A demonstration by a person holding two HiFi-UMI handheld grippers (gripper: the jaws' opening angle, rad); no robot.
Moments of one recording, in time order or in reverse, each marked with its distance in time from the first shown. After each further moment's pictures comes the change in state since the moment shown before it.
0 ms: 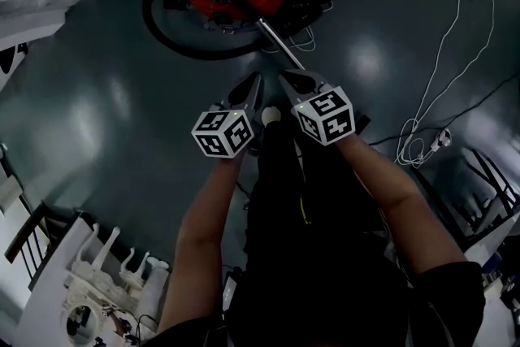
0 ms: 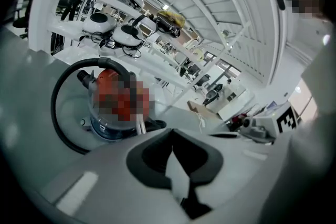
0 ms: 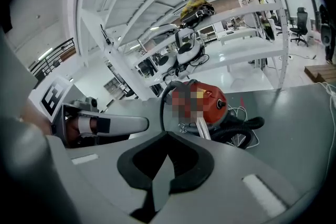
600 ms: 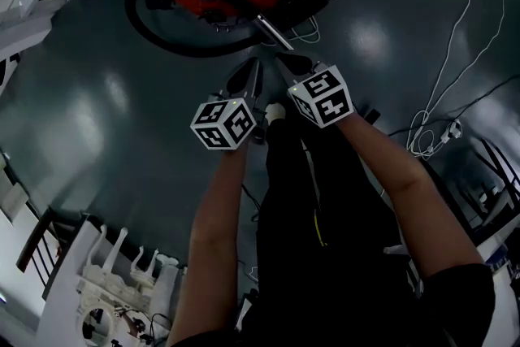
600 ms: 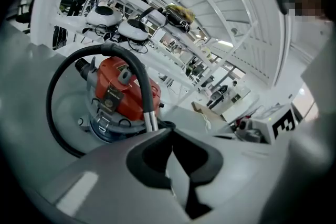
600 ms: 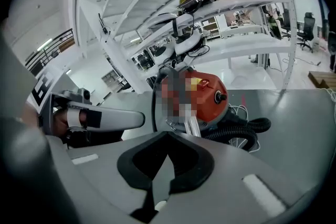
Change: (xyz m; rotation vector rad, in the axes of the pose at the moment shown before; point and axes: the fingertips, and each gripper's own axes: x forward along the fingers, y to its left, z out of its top) left arm 0.074 0.063 -0.009 -0.028 -0.008 0.022; right arm 0.090 -0.060 -0.019 -0.055 0.060 -0.026
